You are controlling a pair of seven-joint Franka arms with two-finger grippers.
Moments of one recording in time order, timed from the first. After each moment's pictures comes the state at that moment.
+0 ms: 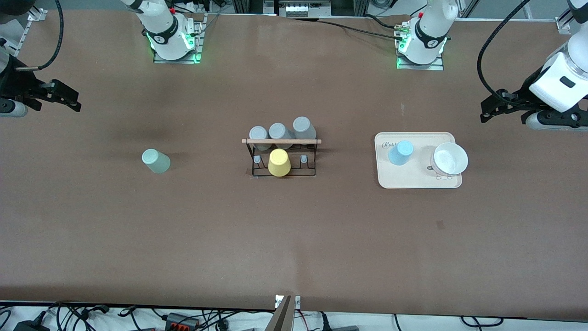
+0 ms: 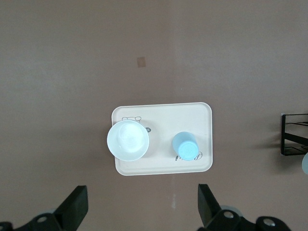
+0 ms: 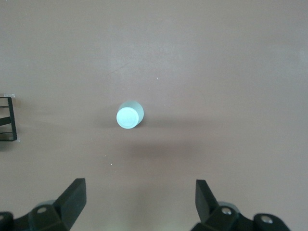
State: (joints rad) left arm 0.05 -0.01 -0.12 -1.64 -0.01 1.63 -0.05; right arm -0.02 -0.09 -0.02 -1.78 -0.04 1.67 -0.03
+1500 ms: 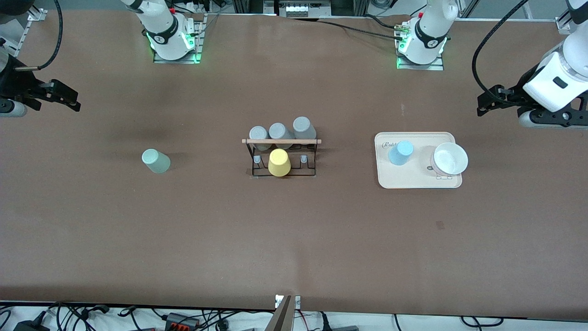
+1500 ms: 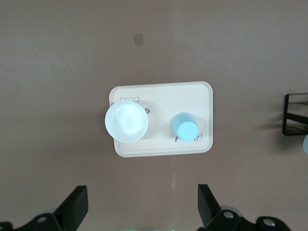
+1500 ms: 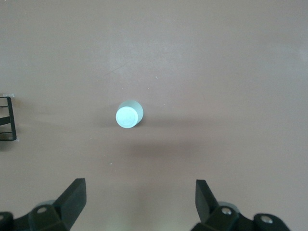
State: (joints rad) left arm 0.05 0.01 -0.13 -1.62 -0.01 1.52 -0.05; right arm -0.02 -0.09 -0.02 -1.78 -0.04 1.66 -0.03
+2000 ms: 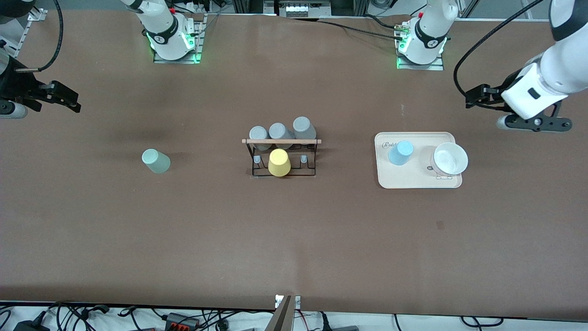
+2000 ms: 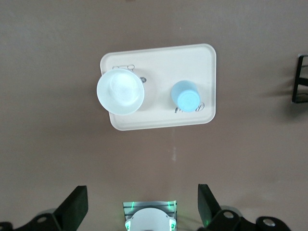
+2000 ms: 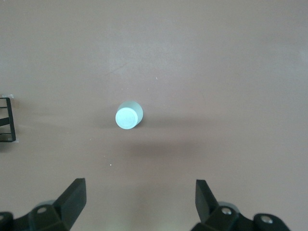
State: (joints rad) left arm 0.04 0.03 -0.14 -1.68 -0.01 1.44 -0.04; right arm -0.02 -0.08 -0.02 -1.78 -0.04 1.67 -0.03
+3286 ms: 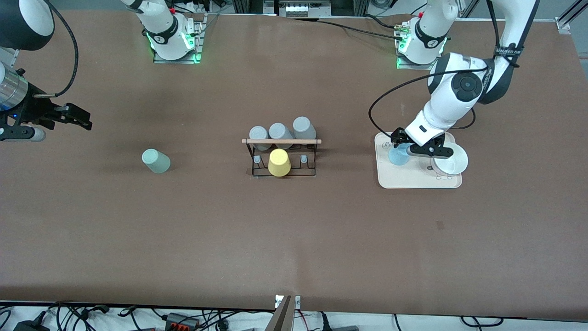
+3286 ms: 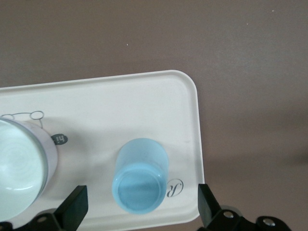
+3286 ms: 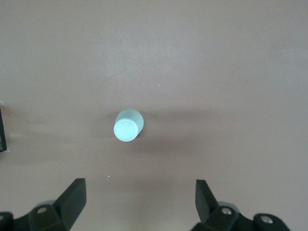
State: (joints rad) left arm 0.04 0.13 -0.31 -2.36 -0.01 2.52 -0.20; right arm -0.02 0.01 -0.01 -1.78 -0.04 1.75 -0.03
